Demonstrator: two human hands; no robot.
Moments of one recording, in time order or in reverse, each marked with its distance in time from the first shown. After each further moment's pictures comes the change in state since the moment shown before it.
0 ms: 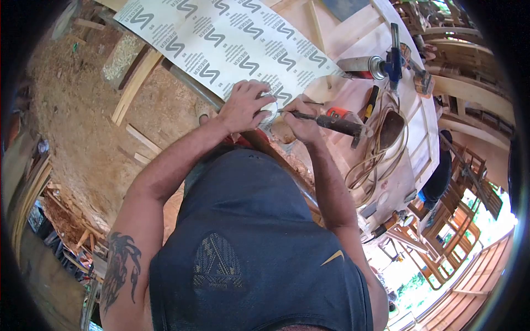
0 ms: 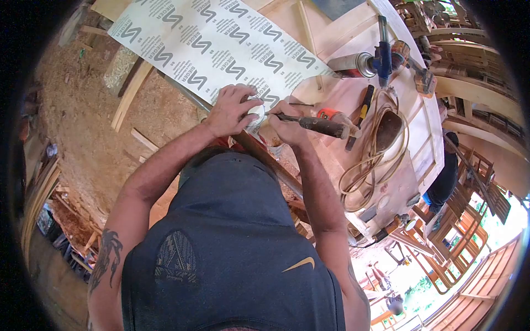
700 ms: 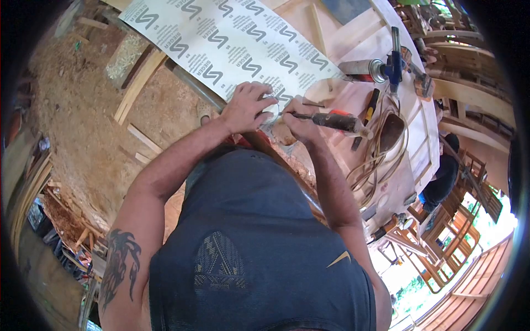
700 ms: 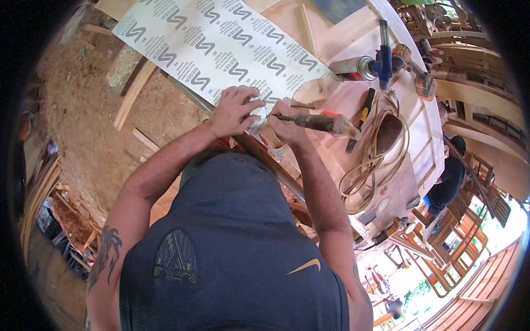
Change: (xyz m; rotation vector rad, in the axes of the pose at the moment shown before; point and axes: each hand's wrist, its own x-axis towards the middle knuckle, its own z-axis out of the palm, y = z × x) left_hand -0.001 -0.002 0.001 0.004 -0.013 -0.001; right_hand 0.008 -0.016 -0.002 -0.056 -0.075 -0.118
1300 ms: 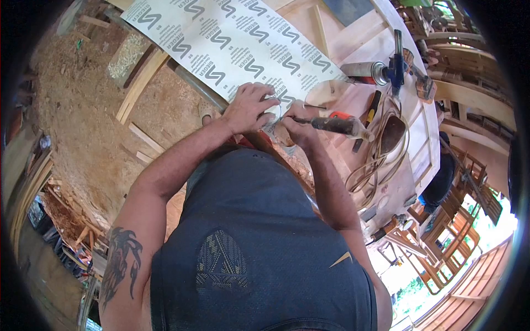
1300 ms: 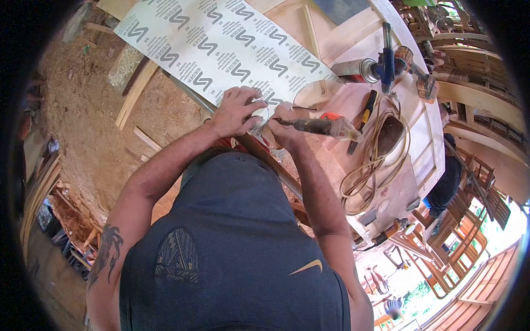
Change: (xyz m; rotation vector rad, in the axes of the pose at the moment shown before) left_hand 0.002 0.000 -0.003 0.009 -0.029 -0.011; right_hand 0.002 0.039 0.016 -0.327 0.109 -0.669
